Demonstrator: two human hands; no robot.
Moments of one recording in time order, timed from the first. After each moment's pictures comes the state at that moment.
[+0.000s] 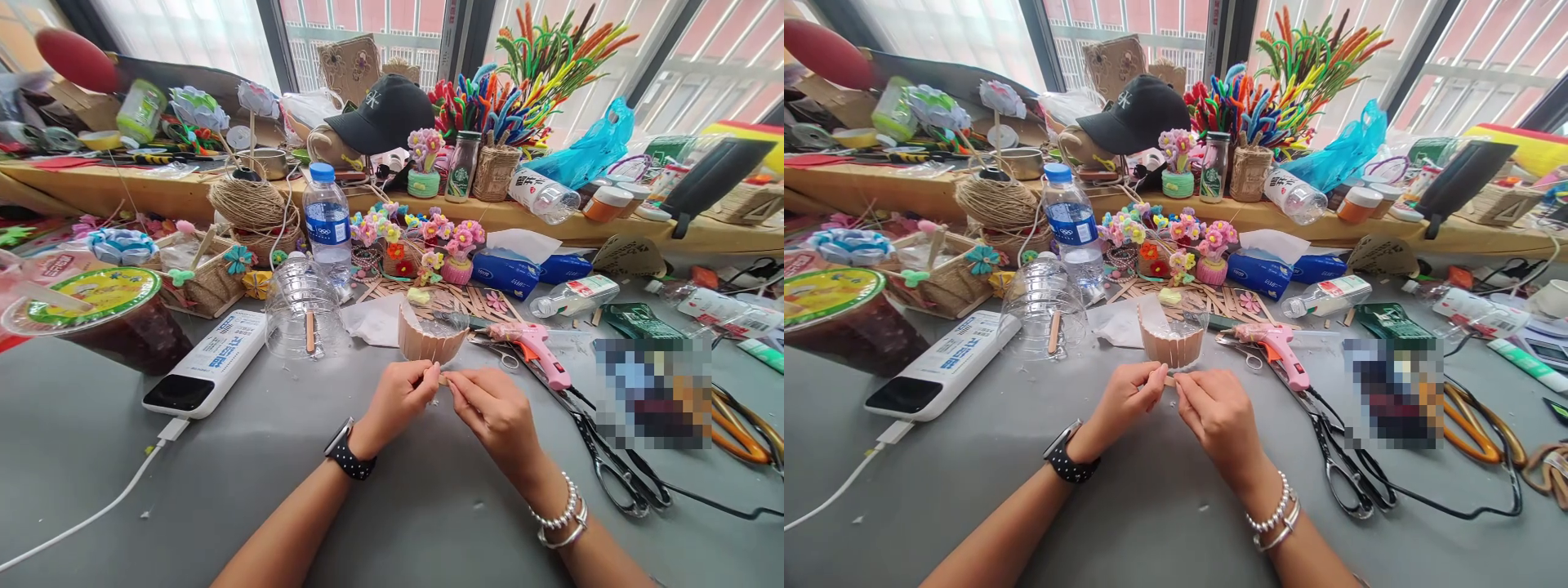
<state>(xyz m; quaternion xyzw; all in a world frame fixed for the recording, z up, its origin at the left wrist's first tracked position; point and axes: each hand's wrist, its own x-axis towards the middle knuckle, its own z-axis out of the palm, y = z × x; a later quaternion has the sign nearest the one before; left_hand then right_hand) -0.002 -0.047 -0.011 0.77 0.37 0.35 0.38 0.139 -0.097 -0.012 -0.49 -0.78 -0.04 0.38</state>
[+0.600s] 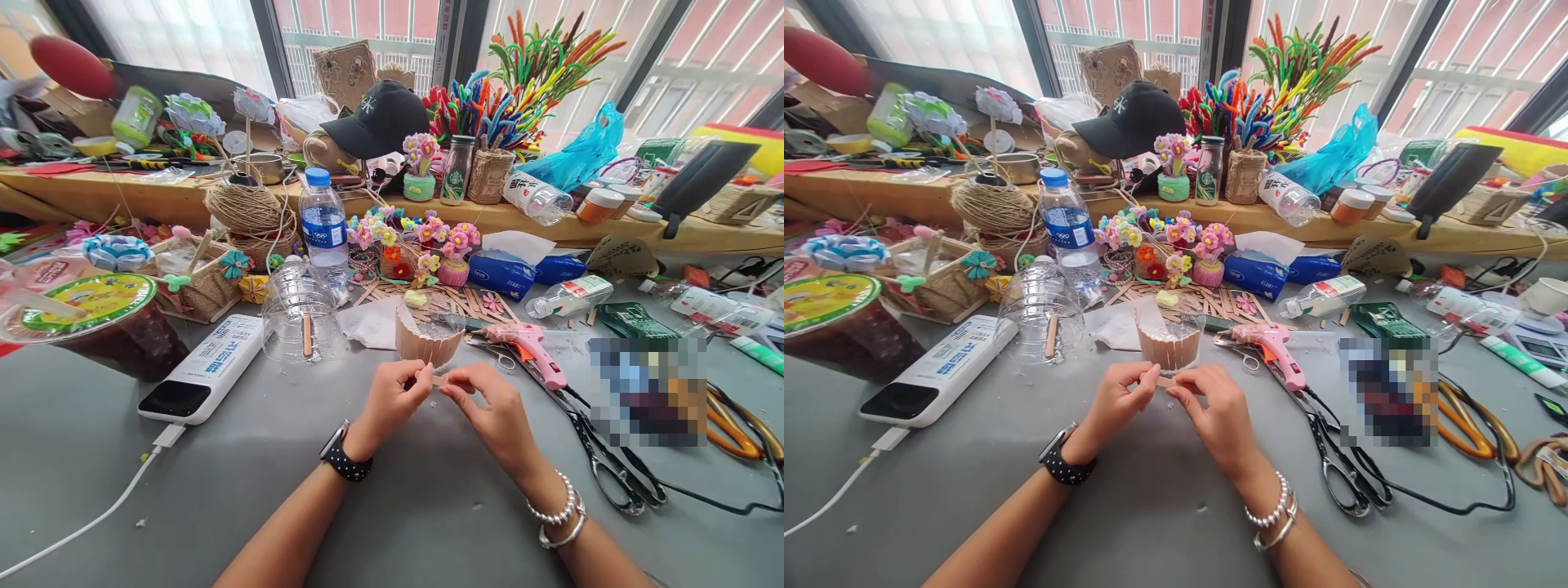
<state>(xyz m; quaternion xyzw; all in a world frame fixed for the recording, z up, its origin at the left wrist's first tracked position) -0.005 -0.046 -0.006 0.76 0.39 0.38 0.37 0.139 -0.093 -0.007 -0.54 -0.70 0.16 0.44</state>
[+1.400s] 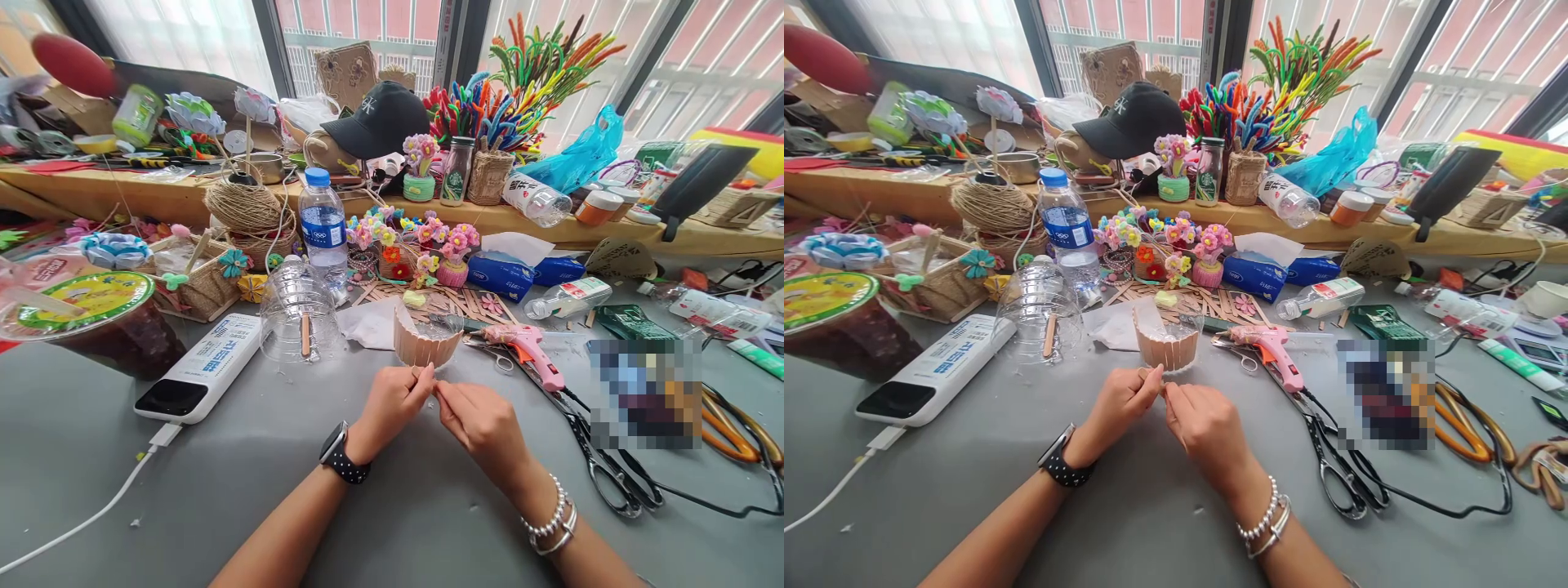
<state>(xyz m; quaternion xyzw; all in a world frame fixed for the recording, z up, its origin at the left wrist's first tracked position) -0.001 -0.046 -0.021 0.80 0.39 0.36 0.29 0.131 -0.097 -0.014 -0.48 -0.80 -0.15 0.31</state>
